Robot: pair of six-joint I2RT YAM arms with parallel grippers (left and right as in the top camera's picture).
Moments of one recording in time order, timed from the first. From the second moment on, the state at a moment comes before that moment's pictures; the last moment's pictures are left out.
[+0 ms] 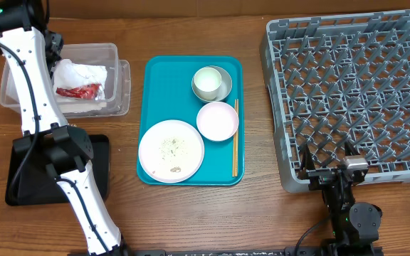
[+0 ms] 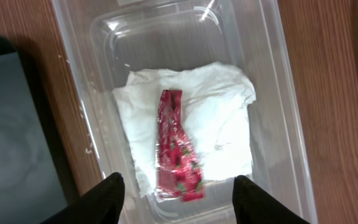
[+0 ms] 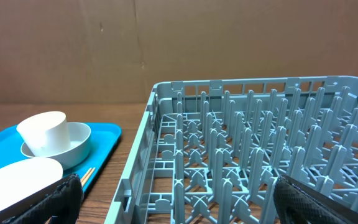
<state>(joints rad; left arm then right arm) 0.28 2.44 2.79 -1.63 -0.27 -1.09 0.07 0.01 0.02 -0.04 -0.02 0.04</state>
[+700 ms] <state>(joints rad) 0.21 2.22 2.78 -1.68 -0.01 -0.63 0.07 0.01 0.02 -0.04 -0.02 0.04</state>
